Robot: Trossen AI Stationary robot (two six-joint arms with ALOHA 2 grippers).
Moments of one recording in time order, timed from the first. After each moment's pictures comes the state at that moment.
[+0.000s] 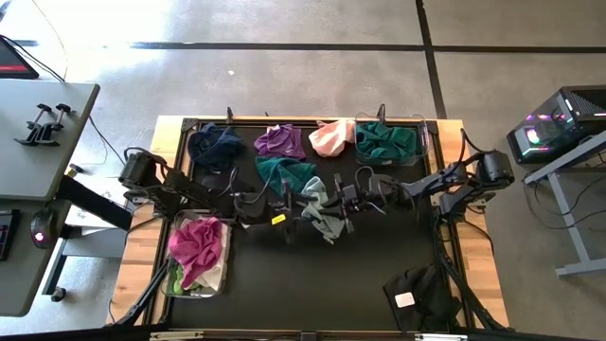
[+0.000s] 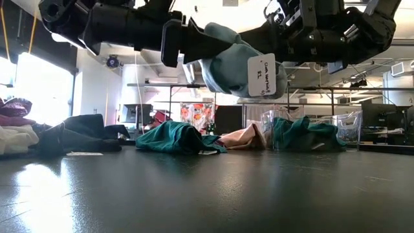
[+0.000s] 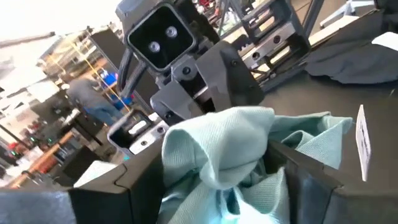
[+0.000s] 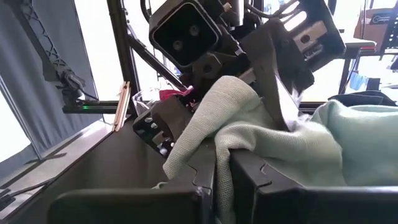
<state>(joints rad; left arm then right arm) -0.18 1.71 0.71 0.94 -0.34 0.58 0.03 1.58 0.53 1.02 -0.21 0.05</state>
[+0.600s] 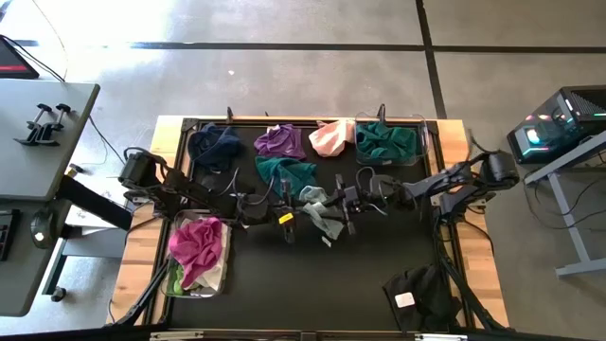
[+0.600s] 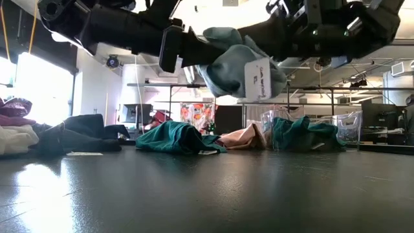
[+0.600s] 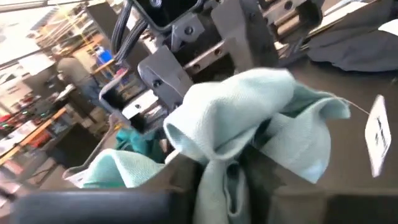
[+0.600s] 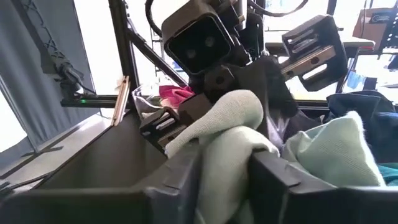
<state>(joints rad) -0.20 1.71 0.71 0.85 -0.39 0.49 0.02 1.52 0.54 0.94 -0.18 0.02</state>
